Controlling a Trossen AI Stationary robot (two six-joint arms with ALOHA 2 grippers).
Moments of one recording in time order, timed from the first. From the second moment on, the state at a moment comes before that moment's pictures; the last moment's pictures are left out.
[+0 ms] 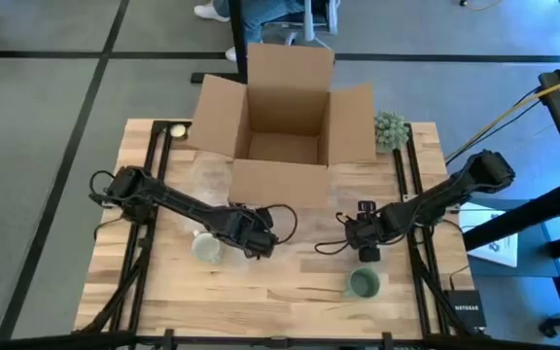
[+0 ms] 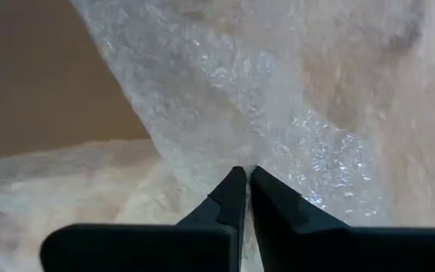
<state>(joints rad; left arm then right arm) -0.29 1.87 1.47 -1.06 -0.51 -0.54 0.40 1.37 0.56 -0.65 0.16 0.40</state>
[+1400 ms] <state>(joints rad) -0.41 1.75 1.51 -0.86 -0.35 -0.53 0.47 1.02 0.76 -0.83 -0.04 0.59</state>
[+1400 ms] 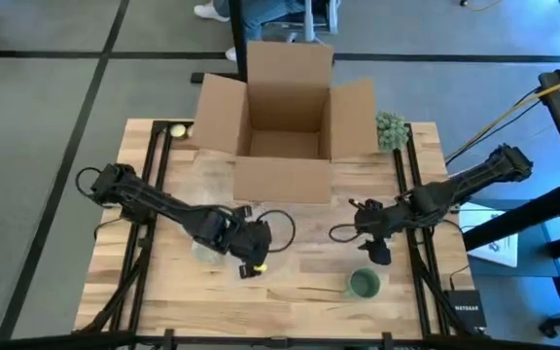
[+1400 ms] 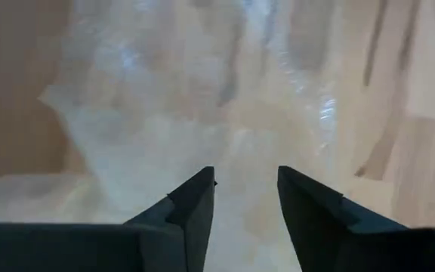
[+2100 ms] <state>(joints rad) -0.42 1.75 1.23 -0.40 -0.42 -0.63 0.56 1.16 0.75 -0.89 0.11 0.62</state>
